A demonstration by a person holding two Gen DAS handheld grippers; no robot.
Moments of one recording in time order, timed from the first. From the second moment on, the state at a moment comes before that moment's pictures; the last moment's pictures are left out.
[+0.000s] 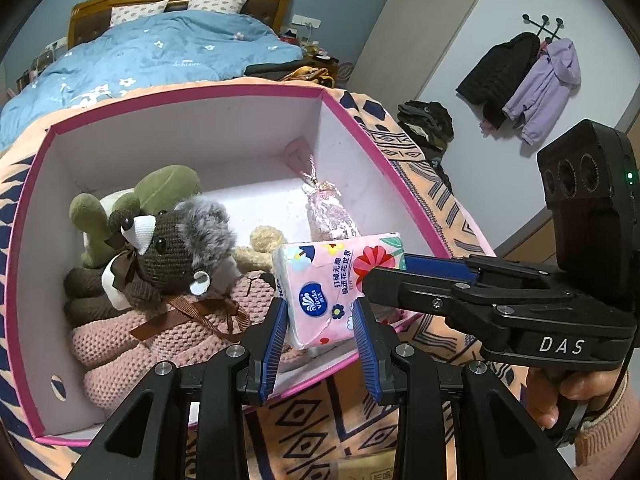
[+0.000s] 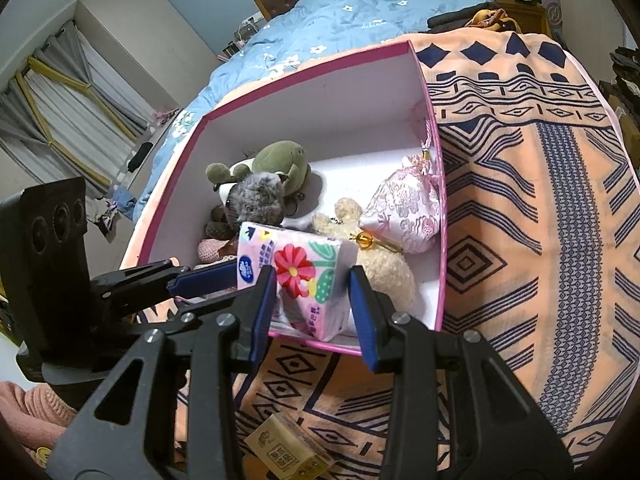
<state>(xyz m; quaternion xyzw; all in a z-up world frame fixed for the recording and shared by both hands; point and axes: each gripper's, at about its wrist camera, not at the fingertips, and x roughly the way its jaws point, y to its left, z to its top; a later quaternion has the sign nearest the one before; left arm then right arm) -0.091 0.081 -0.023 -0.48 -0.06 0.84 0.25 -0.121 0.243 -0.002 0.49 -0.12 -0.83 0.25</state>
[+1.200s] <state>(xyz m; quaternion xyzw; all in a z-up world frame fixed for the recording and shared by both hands) -0.063 0.074 0.007 -0.42 0.00 0.88 0.21 -0.099 0.239 0.025 0.46 -0.10 -0.84 0.27</state>
